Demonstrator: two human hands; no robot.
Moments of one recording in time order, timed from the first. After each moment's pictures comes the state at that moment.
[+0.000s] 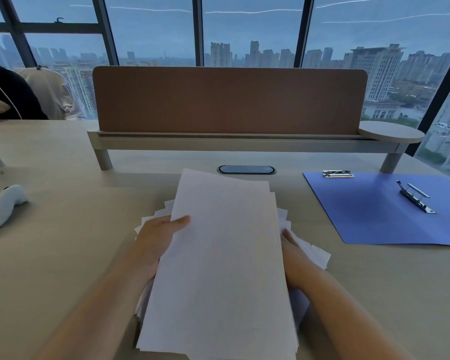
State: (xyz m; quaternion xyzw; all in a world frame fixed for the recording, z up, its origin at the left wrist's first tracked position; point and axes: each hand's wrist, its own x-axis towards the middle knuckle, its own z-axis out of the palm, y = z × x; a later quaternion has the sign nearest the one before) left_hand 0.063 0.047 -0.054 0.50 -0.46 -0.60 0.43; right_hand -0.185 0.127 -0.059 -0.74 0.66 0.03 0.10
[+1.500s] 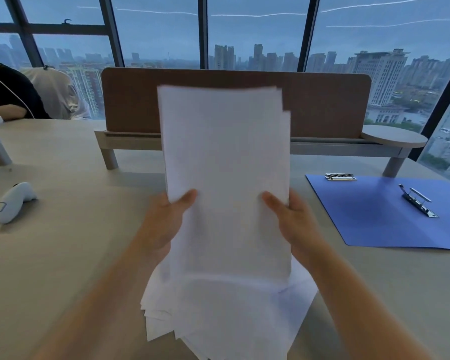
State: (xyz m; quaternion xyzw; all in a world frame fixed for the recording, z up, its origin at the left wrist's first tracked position) left_hand 0.046 0.054 -0.015 0.44 -0.49 -0.53 0.53; right_hand -0.172 0.108 -0.019 -0.46 0.54 -0.60 0.37
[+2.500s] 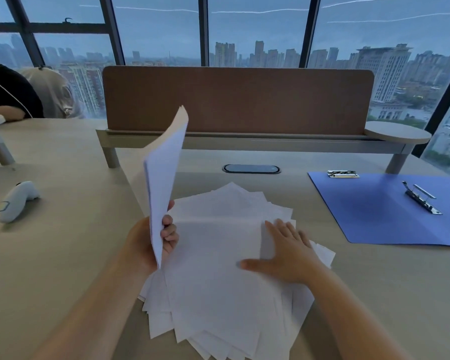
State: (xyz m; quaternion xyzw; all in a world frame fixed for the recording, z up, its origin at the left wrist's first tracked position) left_hand 0.091 0.033 -0.066 0.25 -0.25 -0.79 0.50; right_hand -0.184 0.119 -0.076 -0.63 0.75 -0.09 0.17
